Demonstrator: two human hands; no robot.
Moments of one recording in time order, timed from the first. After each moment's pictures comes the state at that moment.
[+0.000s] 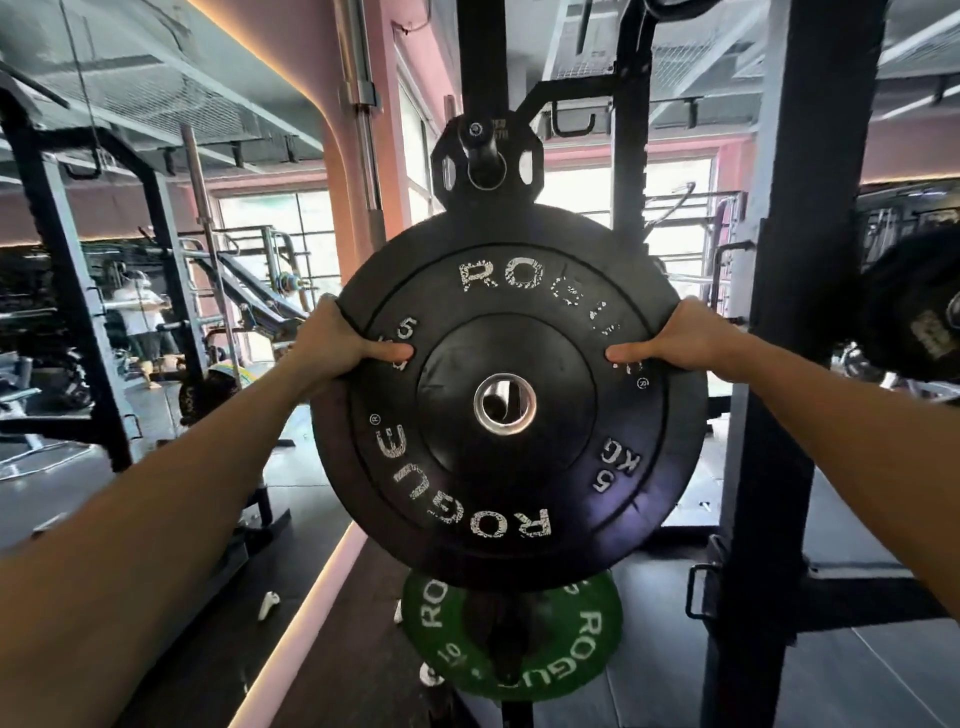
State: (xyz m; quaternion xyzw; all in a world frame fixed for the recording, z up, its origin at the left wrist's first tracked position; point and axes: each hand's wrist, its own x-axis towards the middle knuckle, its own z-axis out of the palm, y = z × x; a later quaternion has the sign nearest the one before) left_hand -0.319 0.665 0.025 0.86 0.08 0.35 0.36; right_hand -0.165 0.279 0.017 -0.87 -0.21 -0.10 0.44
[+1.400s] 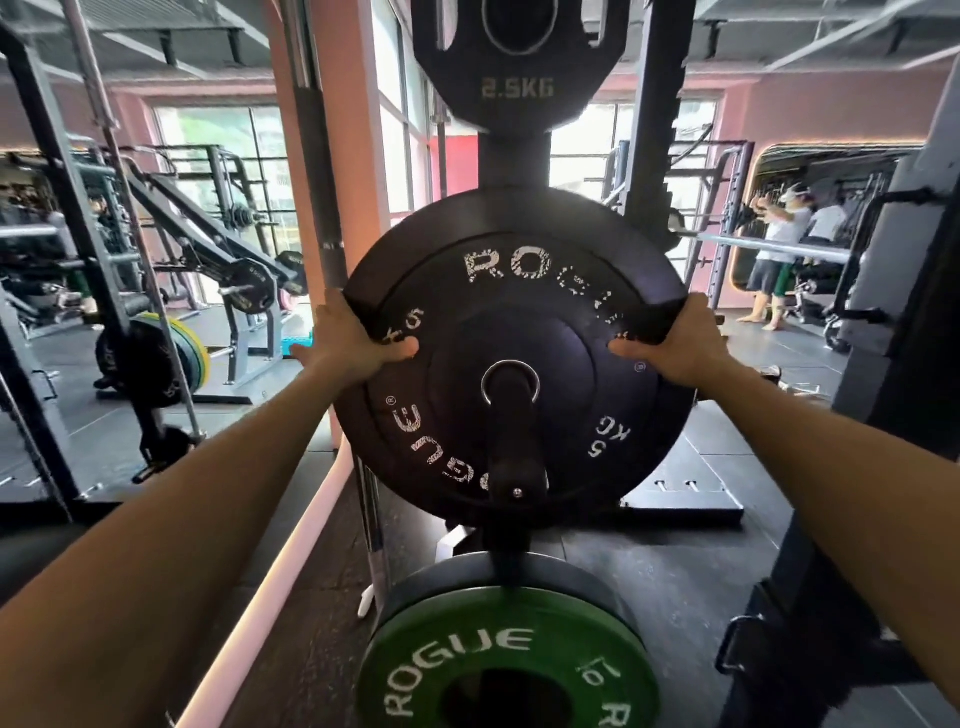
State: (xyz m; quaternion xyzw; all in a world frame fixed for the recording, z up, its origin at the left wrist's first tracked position) left_hand -0.061 0.765 -0.042 0.86 0.19 0.35 0.31; right_hand 0.087 0.406 -0.049 -0.88 -0.13 -0.16 0.42
